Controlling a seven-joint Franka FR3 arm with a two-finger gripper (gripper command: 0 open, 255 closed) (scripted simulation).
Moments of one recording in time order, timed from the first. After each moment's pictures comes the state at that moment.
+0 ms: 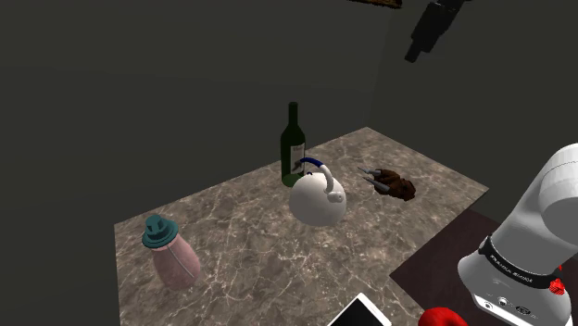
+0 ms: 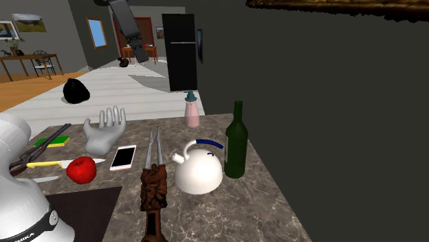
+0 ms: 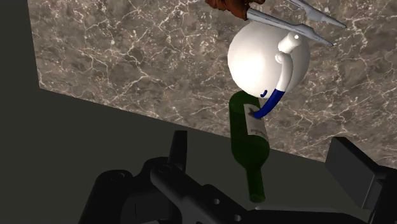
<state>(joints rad) 0.02 -0.83 0.02 -2.28 -0.03 1.72 -0.04</state>
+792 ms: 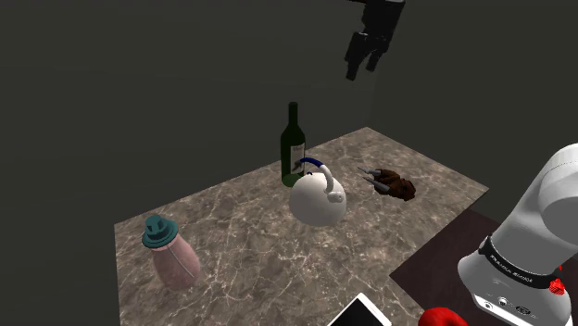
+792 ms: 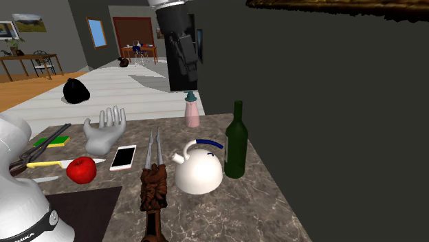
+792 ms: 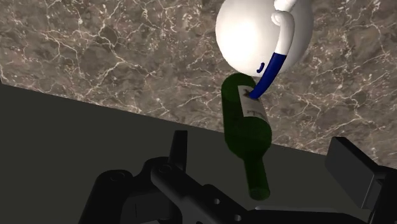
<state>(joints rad) 0.01 -0.47 0.08 -2.16 0.00 1.89 0.06</state>
